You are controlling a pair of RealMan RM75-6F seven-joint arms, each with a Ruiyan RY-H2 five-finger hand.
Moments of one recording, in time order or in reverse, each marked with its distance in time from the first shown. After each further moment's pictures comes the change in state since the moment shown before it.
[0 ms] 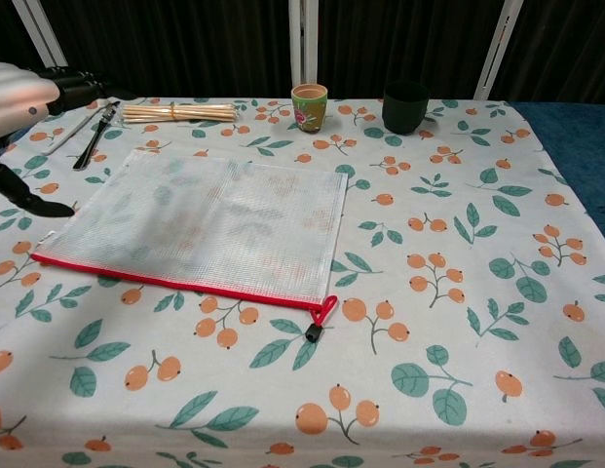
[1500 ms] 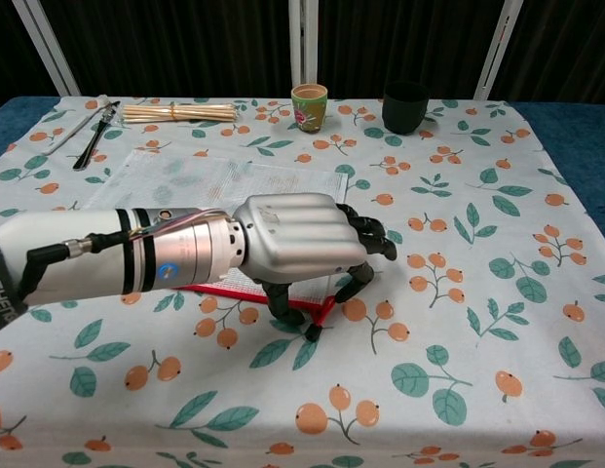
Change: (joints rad) left arm -0.474 -0.406 0.004 0.309 0.137 -0.471 -0.023; right arm -0.030 -0.008 -0.010 0.083 0.011 0.020 0.082
